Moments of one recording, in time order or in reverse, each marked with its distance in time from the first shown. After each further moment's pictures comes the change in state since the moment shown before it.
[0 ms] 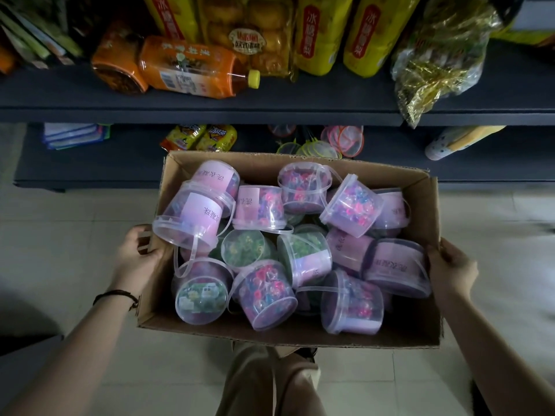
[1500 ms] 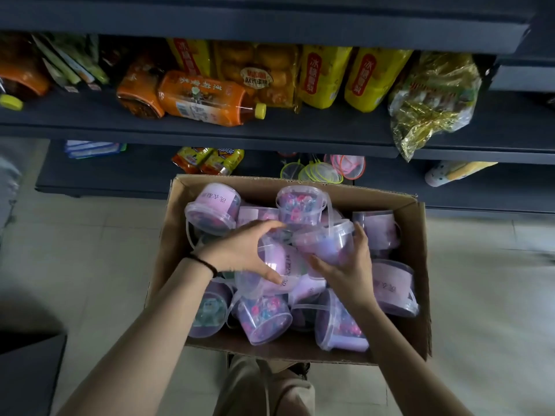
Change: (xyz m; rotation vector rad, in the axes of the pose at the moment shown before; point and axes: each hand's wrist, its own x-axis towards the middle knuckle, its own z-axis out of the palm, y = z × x) left_hand -0.049 0.175 0.077 0.504 -0.867 0.441; right_hand -0.078 -0.140 0.052 0.159 -0.463 -0.191
